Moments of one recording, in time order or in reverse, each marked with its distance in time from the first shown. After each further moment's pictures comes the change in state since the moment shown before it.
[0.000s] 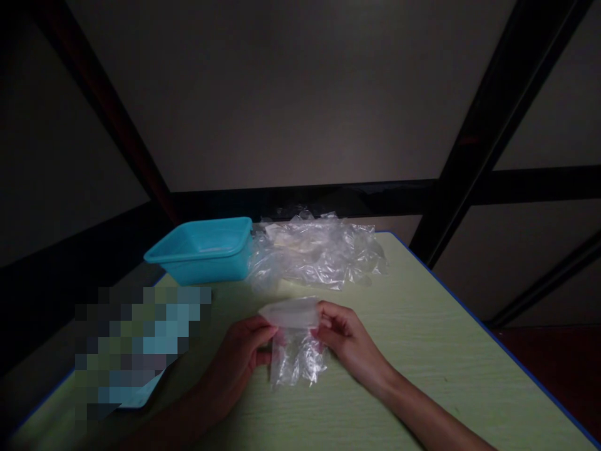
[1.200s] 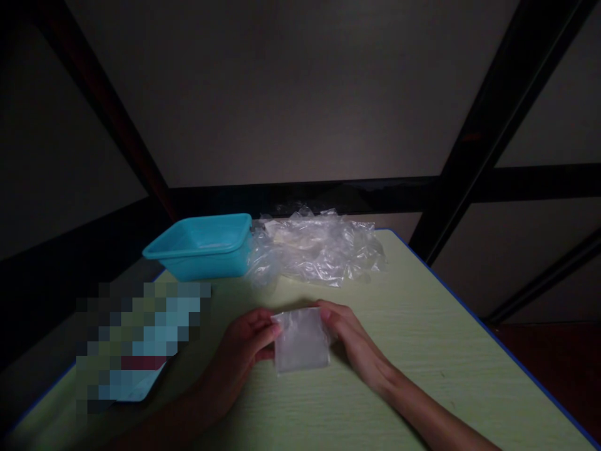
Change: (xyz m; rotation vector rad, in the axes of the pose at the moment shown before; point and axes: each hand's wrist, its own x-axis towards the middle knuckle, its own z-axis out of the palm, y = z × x) left_hand -0.002 0.003 0.003 0.035 -0.019 -0.013; right_hand -0.005 0.005 -0.010 -0.079 -0.038 -0.038
